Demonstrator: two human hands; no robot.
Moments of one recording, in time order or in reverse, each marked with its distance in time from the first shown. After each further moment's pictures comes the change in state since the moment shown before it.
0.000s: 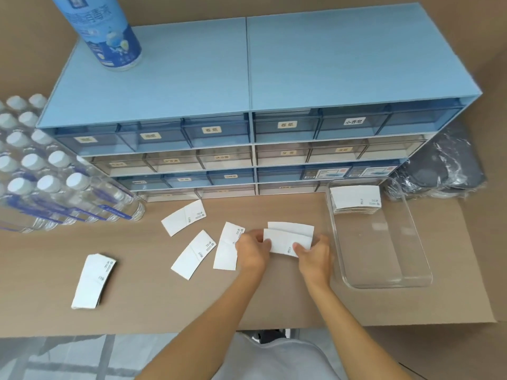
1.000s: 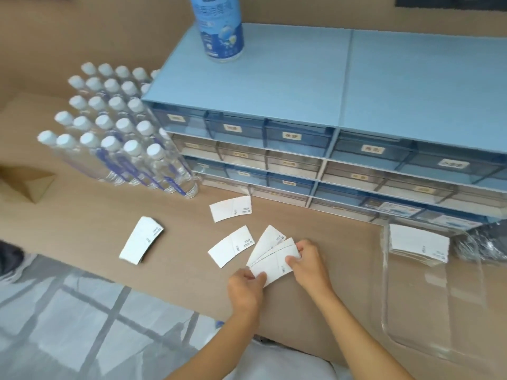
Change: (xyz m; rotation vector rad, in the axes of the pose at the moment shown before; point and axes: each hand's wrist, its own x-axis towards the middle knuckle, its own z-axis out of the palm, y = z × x) left_hand -0.027 -0.080 -0.046 -0.358 0.335 -0.404; right_hand -0.012 -0.042 0.061 -0.391 -0.518 -0.370
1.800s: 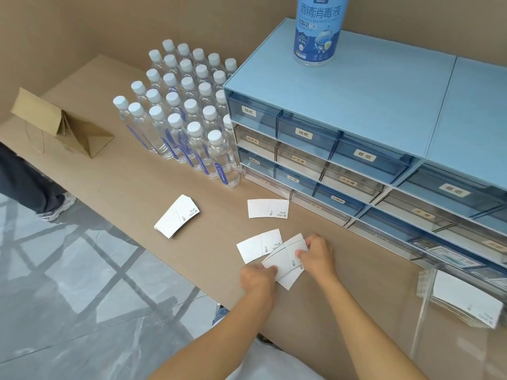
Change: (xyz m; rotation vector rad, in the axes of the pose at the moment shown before) left_hand 0.025 0.024 -0.013 -0.371 0.111 -0.351; right_hand 0.043 -0.054 0.028 -0.288 -0.113 -0.081
